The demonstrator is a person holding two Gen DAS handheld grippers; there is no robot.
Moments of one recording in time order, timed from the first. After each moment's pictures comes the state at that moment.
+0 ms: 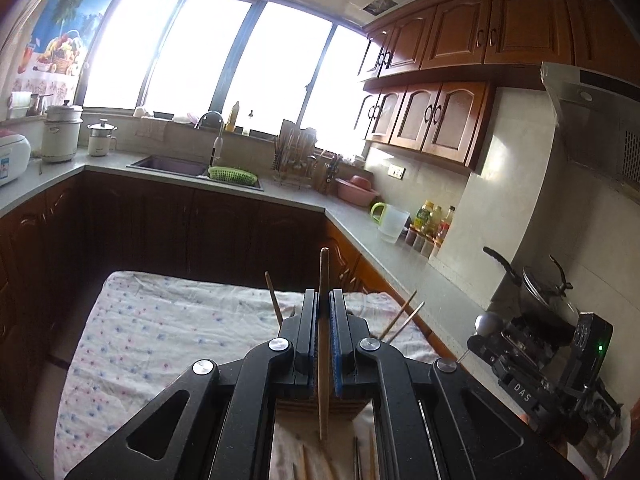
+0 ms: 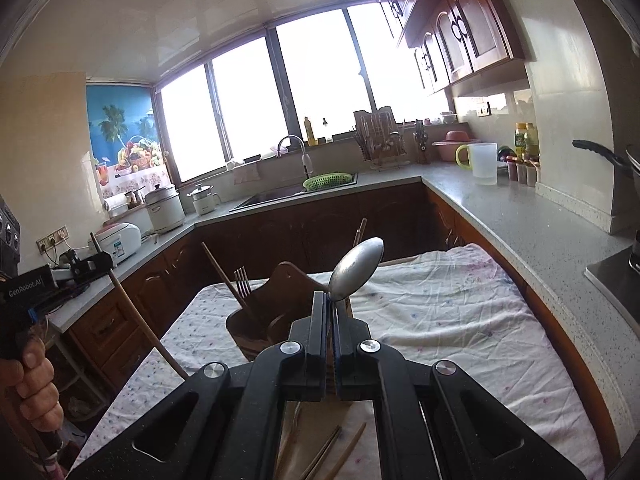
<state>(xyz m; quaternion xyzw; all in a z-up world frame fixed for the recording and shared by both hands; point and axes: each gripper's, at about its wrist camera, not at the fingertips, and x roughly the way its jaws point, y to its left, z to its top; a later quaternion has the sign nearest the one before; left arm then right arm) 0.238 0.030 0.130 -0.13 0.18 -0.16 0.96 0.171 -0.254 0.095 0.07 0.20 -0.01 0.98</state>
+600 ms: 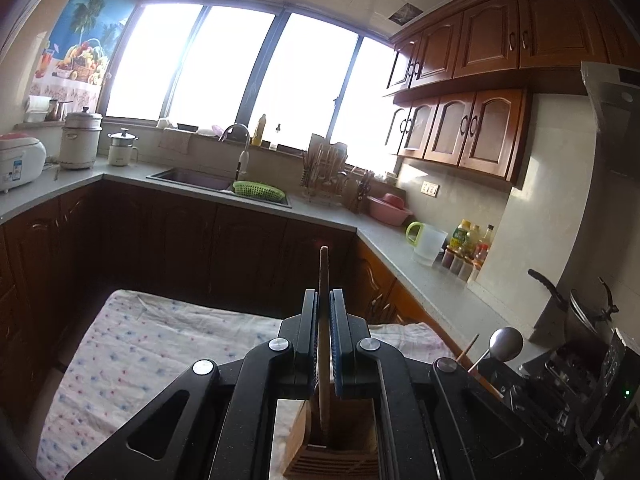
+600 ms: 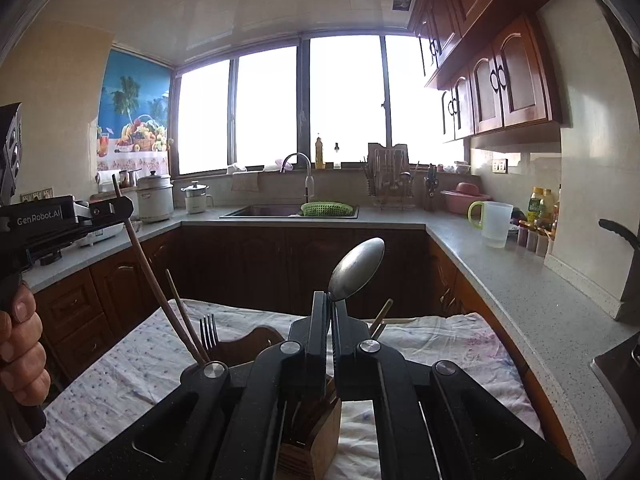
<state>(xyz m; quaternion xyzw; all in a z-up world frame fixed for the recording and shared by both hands) 0.321 -0.003 0.066 -0.13 0.17 -0.10 0.97 0.242 -0.231 0.076 -0.02 0.18 -0.01 0.98</state>
